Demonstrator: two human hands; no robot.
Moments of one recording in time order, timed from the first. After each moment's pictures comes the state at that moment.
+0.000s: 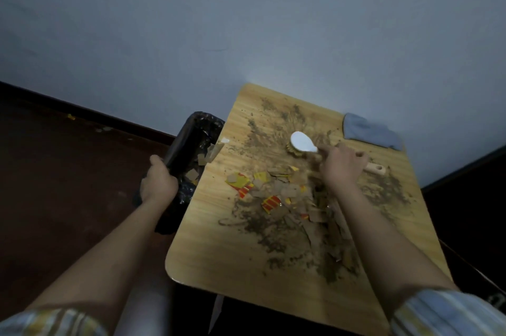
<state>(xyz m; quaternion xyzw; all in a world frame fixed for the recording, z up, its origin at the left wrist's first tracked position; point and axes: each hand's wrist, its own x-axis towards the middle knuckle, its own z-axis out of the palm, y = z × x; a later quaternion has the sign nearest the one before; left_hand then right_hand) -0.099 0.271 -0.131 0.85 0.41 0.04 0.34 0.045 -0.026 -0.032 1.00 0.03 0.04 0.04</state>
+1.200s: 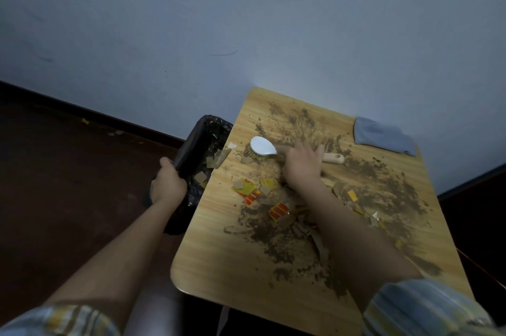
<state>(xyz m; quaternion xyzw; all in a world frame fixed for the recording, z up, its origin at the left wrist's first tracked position) -0.087 0.272 -0.137 0.85 0.41 0.05 0.33 0.040 0.048 -0.058 0.98 0.19 0.02 0.07</state>
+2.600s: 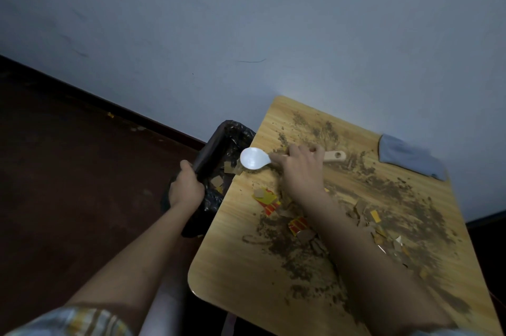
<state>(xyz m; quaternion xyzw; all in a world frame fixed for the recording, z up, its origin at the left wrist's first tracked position) -0.093 0.277 -0.136 0.85 0.40 0.06 0.34 0.013 0.089 -0.043 0.94 0.32 0.08 0.07</state>
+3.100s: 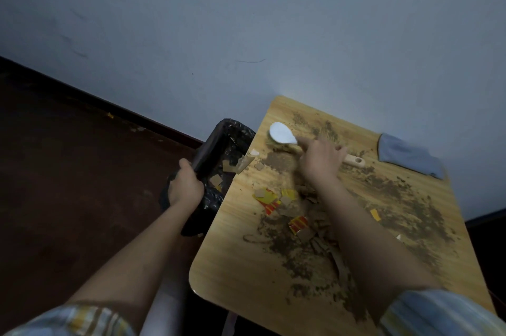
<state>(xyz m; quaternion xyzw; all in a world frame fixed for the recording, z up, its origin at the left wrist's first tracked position) -0.094 0.279 -0.132 0.85 0.41 0.06 0.33 0.052 0.080 -0.036 0.99 0.15 0.05 -0.02</state>
